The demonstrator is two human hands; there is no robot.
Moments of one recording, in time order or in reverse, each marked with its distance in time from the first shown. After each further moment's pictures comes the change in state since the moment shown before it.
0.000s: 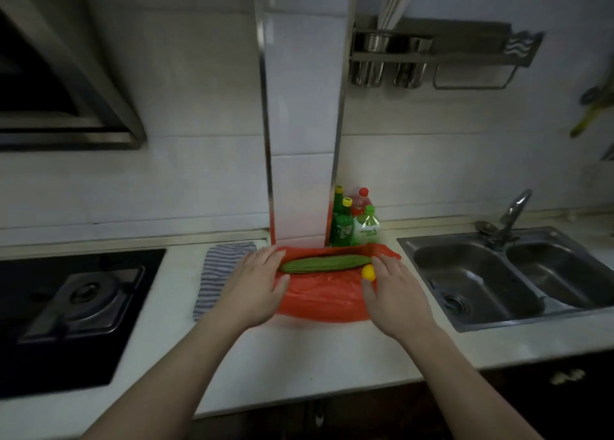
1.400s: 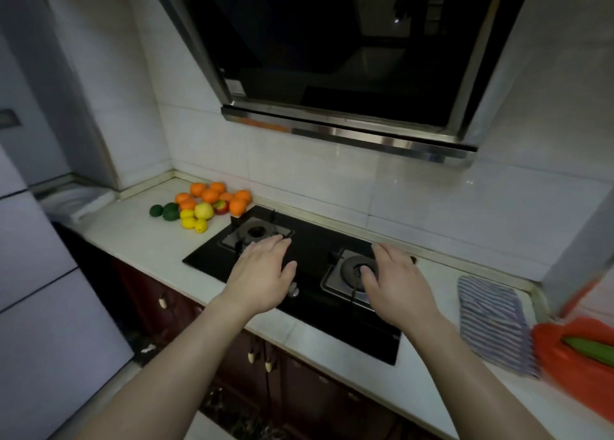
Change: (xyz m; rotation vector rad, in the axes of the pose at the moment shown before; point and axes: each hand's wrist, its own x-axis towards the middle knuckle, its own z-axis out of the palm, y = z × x) left_hand -0.350 -0.438 -0.229 0.155 0.242 -0.550; right_hand -0.079 -0.589 0.099 0.188 -0.068 -0.639
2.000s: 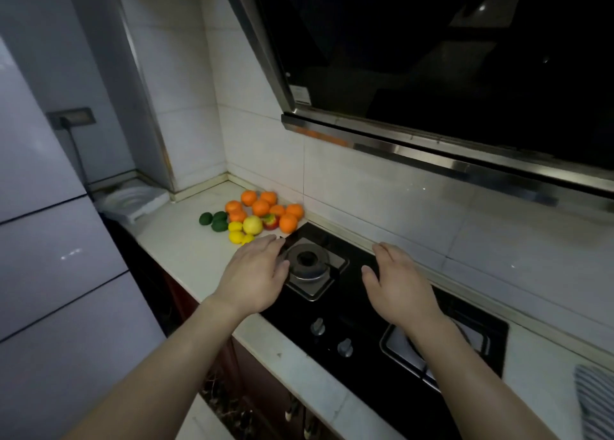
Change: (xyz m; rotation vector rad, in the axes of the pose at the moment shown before) left_hand 0.107 -0.153 -0.021 0.105 0.040 -0.177; right_hand 0.197 -0.079 0.081 0.084 -0.102 -0.196
